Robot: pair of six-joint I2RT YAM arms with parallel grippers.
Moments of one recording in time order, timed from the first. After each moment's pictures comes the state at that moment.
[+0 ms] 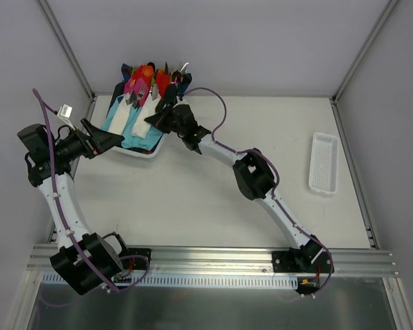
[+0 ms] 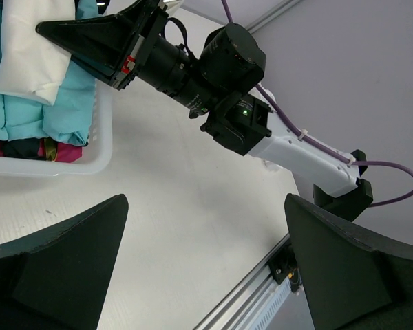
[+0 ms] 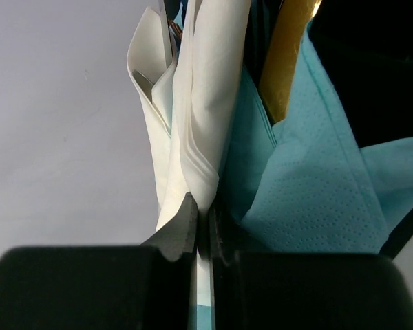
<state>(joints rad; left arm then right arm) 0.58 1.07 1.03 -0.45 1.26 -0.38 0.80 2.66 2.29 0.22 -0.10 1.16</state>
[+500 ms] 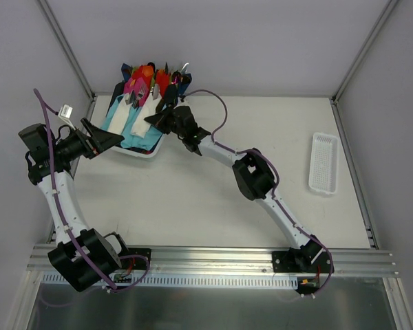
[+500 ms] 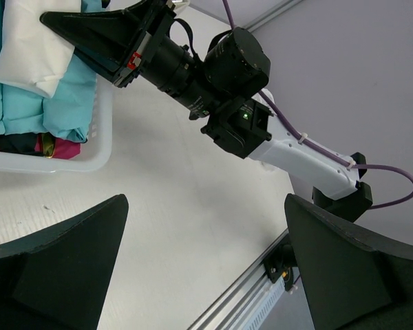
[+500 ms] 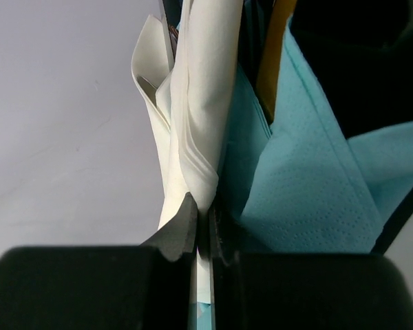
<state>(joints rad) 0.58 1.10 1.03 -0.46 1.26 -0.38 0.80 2.65 2.27 0.26 -0.08 1.22</state>
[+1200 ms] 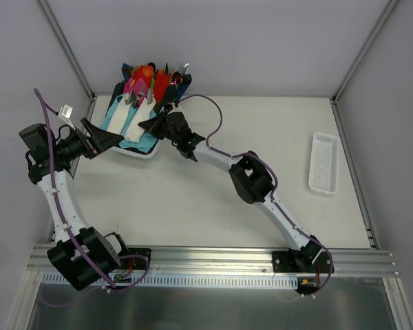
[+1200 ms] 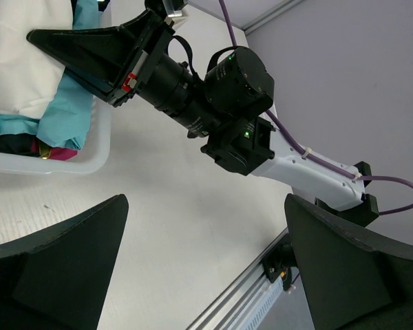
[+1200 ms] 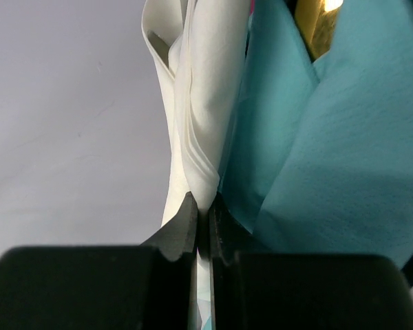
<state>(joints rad) 0.58 1.11 1.03 -0.46 1.25 -0.38 0.86 2.62 2.20 0.30 -0.01 1.23</state>
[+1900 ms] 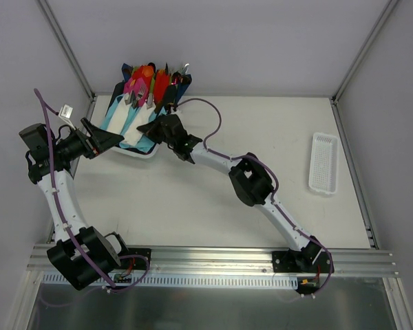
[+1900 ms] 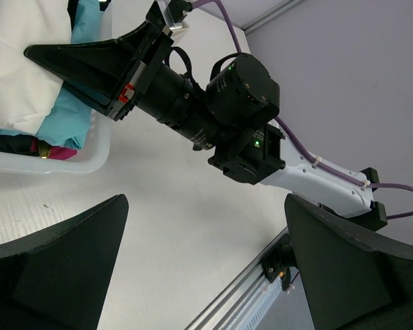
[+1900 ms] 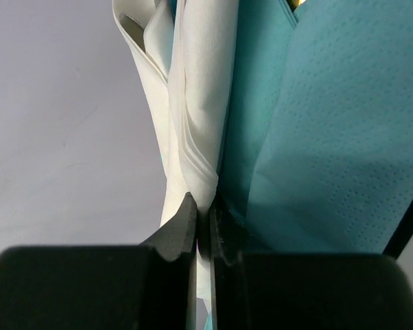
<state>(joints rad) 0.58 1.12 1.03 -0.46 1.25 -0.38 0.90 2.59 2.18 0.20 0.07 1.28</state>
